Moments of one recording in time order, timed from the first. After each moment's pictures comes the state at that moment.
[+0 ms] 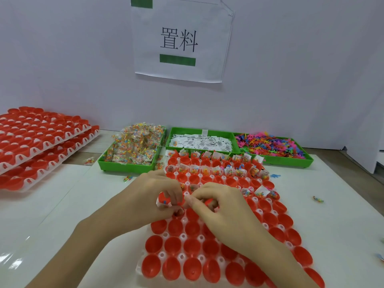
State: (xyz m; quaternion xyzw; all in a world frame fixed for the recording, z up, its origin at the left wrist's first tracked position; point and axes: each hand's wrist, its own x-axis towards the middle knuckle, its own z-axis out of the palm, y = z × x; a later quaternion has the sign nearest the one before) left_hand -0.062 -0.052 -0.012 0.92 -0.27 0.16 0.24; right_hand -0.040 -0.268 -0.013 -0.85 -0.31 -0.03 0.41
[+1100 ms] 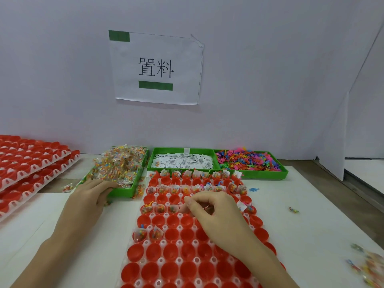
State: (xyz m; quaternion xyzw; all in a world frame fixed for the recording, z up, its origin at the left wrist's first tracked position) left_hand -0.012 0.036 -0.065 0.91 -0.05 0.41 0.11; right_hand -0.023 -0.294 0.000 -0.83 -0.26 -0.03 0.50
